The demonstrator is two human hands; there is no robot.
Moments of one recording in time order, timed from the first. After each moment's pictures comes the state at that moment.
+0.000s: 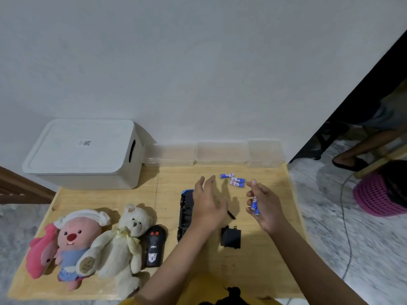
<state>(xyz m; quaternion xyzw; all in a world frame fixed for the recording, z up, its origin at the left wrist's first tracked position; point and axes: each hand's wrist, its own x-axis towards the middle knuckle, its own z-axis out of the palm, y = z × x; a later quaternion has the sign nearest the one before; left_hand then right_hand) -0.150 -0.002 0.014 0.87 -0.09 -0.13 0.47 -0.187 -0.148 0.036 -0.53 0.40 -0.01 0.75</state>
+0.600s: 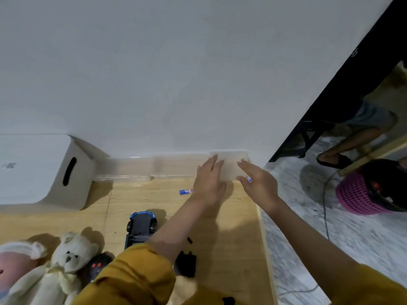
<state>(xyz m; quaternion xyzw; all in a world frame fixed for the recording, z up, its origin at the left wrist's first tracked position) -0.060 -0.163 -0.012 0.91 -0.25 -0.12 0.31 -0.121 -0.320 -0.004 -0.94 0.15 -0.06 0.29</state>
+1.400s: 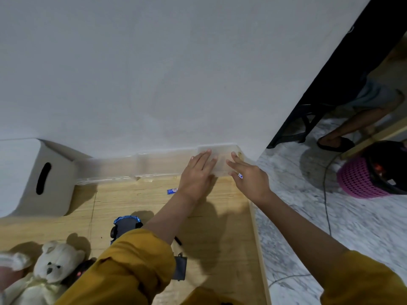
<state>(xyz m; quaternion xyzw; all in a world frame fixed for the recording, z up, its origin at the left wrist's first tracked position) -0.035 -0.172 -0.041 0.90 -0.38 -0.02 0.21 -0.107 -0.343 -0.031 -0.96 0.12 -0.01 0.25</state>
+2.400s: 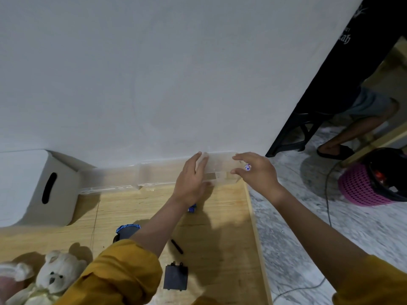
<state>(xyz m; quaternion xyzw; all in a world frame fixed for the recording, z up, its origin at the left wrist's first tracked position) -0.026 -0.161 -0.035 0.92 -0.34 0.00 0.20 -0.092 -0.363 0.008 -0.90 0.17 -0.04 0.40</state>
